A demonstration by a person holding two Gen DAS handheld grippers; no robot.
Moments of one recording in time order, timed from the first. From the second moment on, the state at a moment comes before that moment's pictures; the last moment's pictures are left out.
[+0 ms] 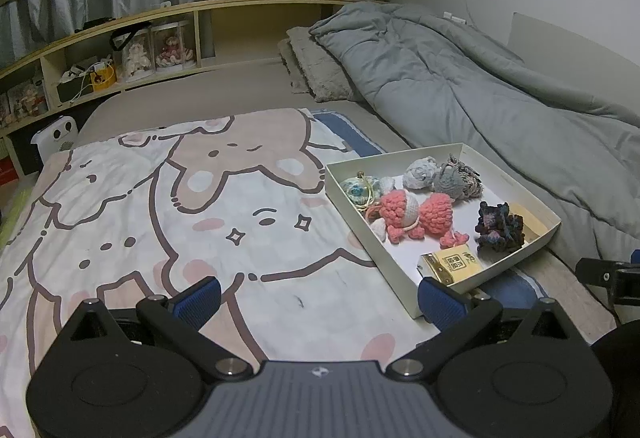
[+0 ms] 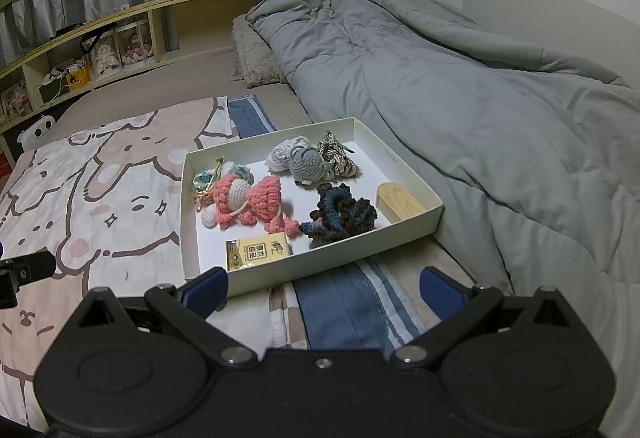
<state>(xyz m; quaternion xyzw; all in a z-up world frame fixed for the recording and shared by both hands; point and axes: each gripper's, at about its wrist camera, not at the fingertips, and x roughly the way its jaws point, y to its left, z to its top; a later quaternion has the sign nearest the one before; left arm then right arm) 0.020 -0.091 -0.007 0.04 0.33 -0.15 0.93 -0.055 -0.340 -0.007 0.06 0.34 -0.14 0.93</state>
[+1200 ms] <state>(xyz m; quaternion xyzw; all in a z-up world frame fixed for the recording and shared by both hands) 0.019 -0.093 -0.007 0.04 0.33 -0.15 0.93 -0.055 -0.341 -0.007 0.06 0.34 -0.14 0.93</state>
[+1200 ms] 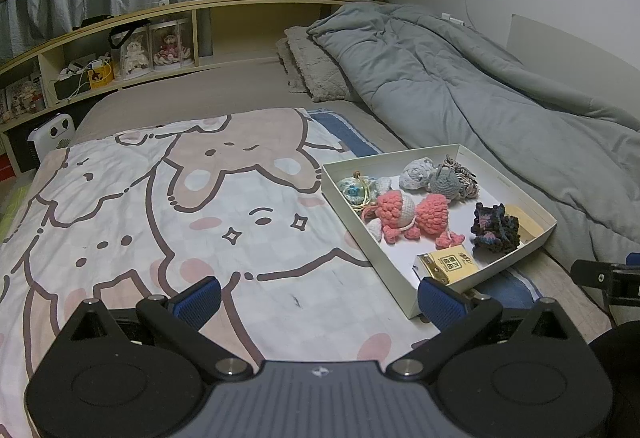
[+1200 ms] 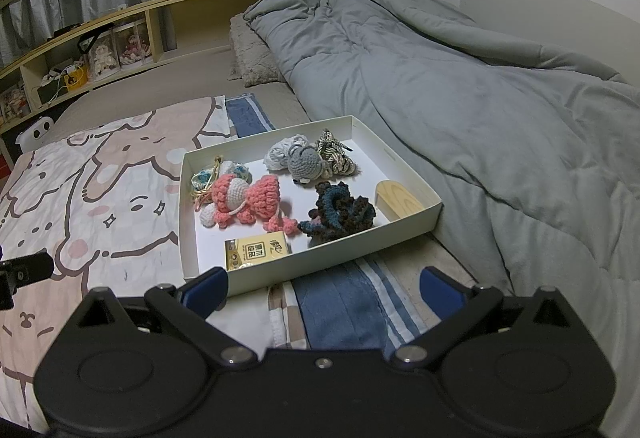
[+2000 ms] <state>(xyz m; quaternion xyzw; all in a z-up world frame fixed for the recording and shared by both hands) 0.018 -0.095 -0.009 0.04 0.33 -0.15 0.93 -0.055 -0.341 -0.009 0.06 0.34 -0.14 0.93</state>
